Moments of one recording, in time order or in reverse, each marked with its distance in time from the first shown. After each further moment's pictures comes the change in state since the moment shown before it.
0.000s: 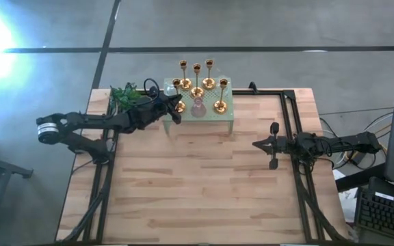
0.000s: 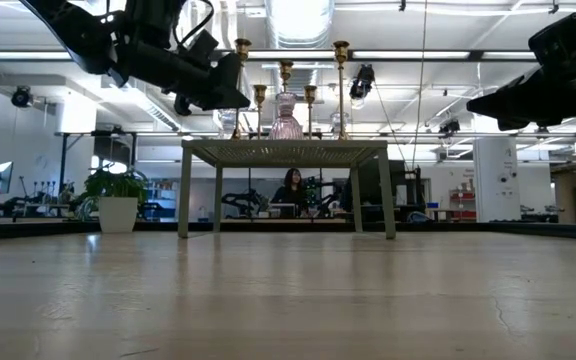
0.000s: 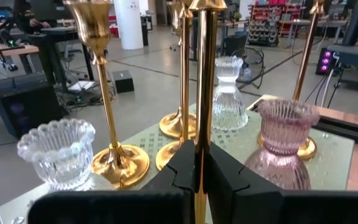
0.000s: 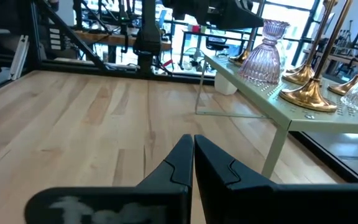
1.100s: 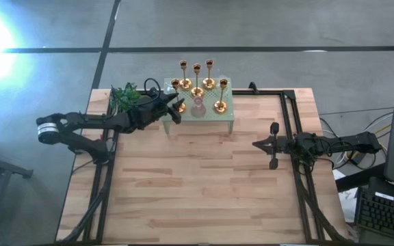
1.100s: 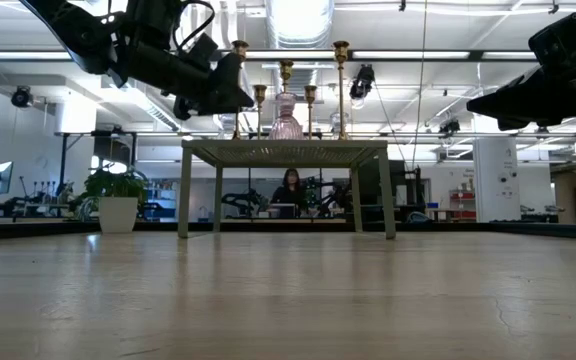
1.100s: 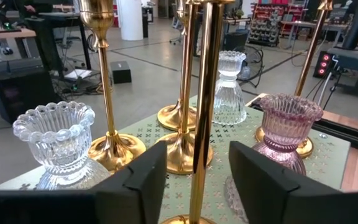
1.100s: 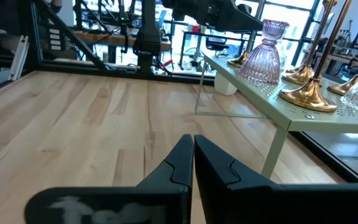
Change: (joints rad) left arm 0.000 0.000 0.000 -0.030 0.003 -0.070; right arm 0.000 -0.001 0.000 0.000 0.000 0.002
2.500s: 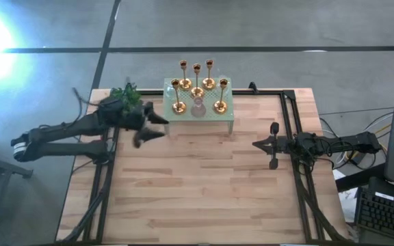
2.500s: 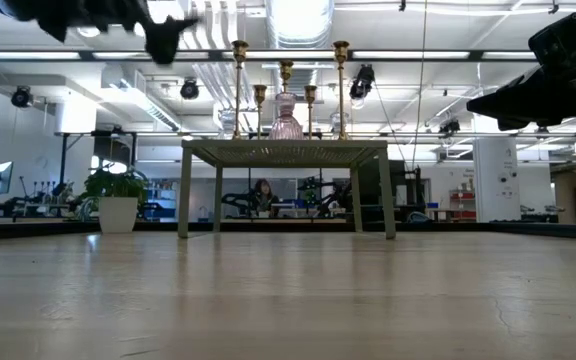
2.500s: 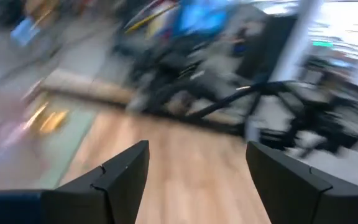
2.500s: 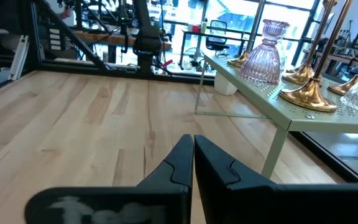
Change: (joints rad) left arm -0.004 -0.498 0.000 -0.495 0.844 -0.168; right arm 0.000 0.001 0.000 0.000 0.000 0.000
